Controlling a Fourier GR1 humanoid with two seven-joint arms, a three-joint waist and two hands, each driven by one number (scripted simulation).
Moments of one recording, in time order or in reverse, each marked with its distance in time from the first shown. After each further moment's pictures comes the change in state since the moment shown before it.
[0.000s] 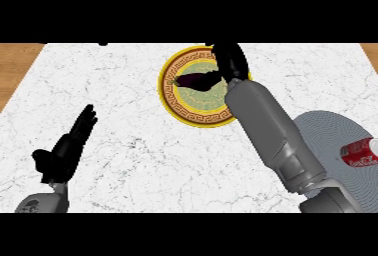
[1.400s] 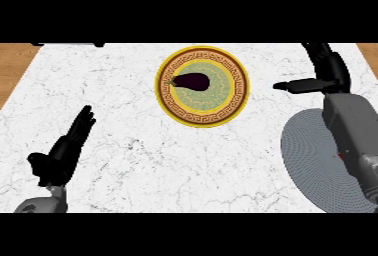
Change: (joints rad) left arm 0.027 -0.015 0.013 -0.053 -0.012 -0.001 0.024; right arm 0.187 -0.351 -0.397 0.146 -0.456 0.448 -0.560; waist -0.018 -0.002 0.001
